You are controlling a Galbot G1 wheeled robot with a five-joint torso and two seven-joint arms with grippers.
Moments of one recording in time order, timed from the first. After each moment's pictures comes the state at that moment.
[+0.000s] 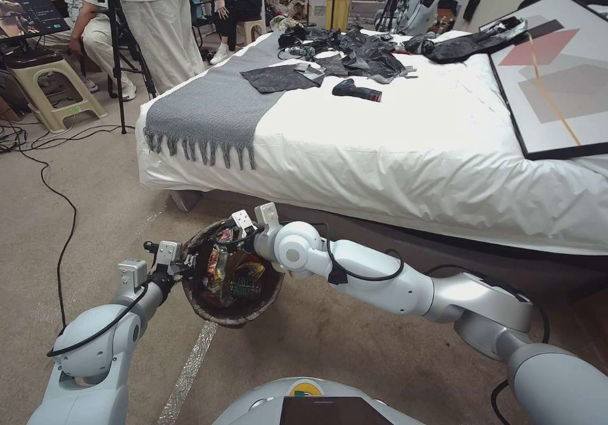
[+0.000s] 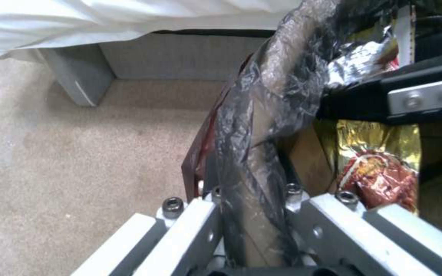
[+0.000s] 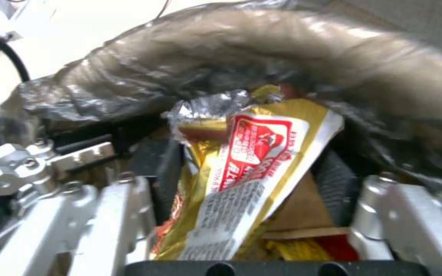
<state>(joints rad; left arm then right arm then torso) 1.49 -1.34 -0.86 -2.22 -0.17 0.74 0.37 -0.28 1.23 -0.70 1.71 1.42 -0.53 0.49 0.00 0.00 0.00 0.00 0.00</state>
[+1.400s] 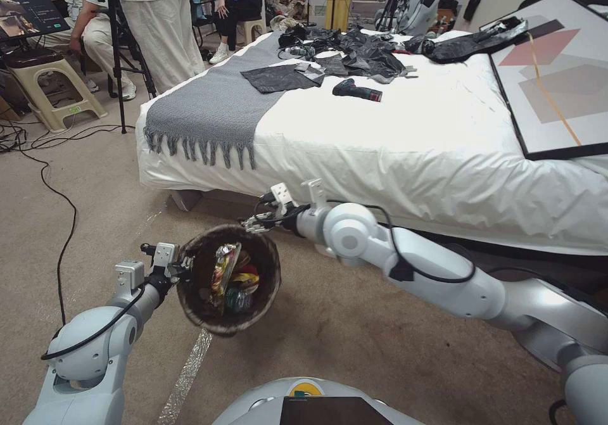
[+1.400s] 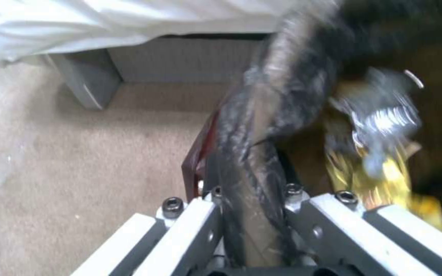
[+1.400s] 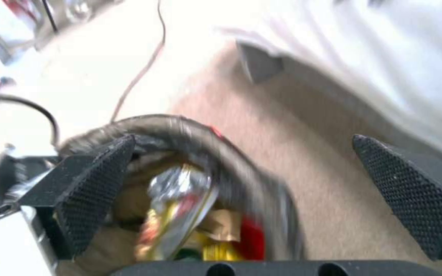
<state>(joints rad) 1.50 -1.34 -0.87 -2.23 -0.17 0.74 0.37 -0.30 0.95 -0.49 2.03 1.46 -0.57 0.51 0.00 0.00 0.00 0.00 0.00</state>
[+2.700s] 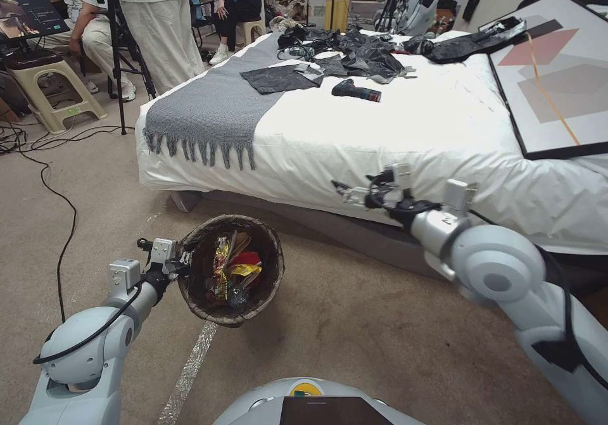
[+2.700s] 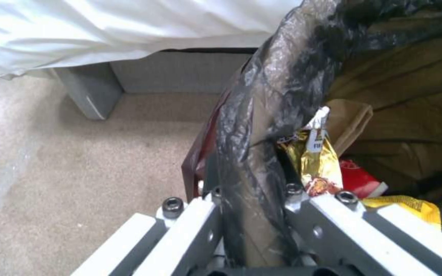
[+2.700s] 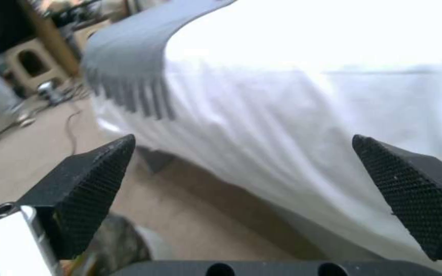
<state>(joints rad) 1.52 -1.34 -0.88 -2.28 -0.19 0.74 0.36 -1.08 0.79 0.47 2.39 1.26 -0.59 0.41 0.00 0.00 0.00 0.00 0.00</state>
